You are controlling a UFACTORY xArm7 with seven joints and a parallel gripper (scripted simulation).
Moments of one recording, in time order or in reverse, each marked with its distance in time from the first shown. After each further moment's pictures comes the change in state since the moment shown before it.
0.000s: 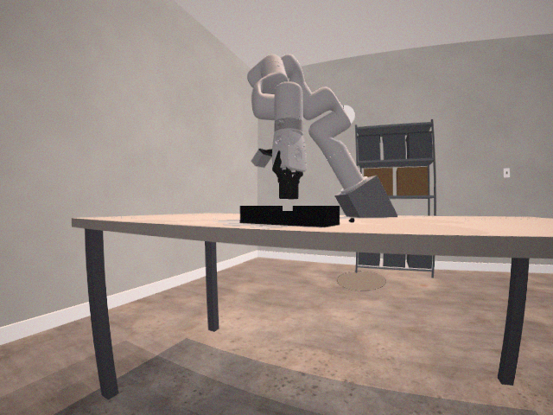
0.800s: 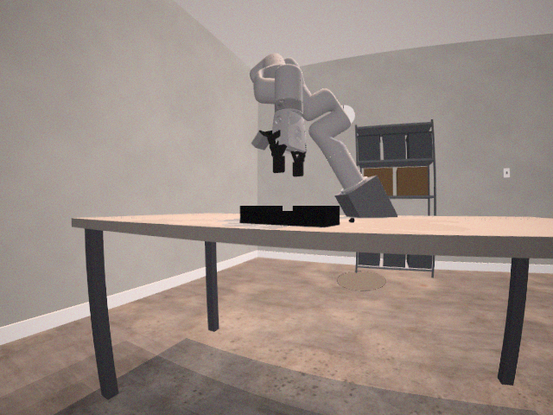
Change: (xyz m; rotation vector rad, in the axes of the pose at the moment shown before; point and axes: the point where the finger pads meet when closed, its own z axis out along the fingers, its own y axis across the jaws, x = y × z) arm 0.000 0.000 -0.052 0.000 0.000 0.000
